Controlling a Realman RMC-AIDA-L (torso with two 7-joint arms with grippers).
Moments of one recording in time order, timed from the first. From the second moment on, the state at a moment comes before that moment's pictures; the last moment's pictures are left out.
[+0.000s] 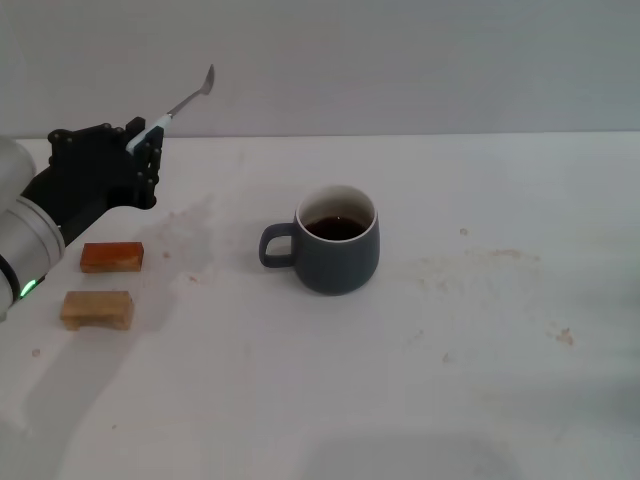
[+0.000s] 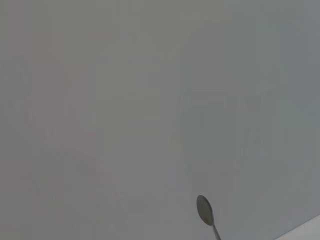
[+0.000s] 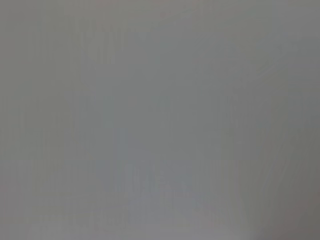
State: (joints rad) left arm -0.01 -1.83 -1.12 -1.47 2.89 0.09 -0.01; right arm 0.35 2.08 0.90 0.12 -2.04 -1.16 0.10
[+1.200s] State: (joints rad) left arm -0.07 -1.86 -1.12 -1.68 2.88 -0.29 0.18; right arm 0.34 2.08 0.90 0.11 -2.04 -1.15 0.10
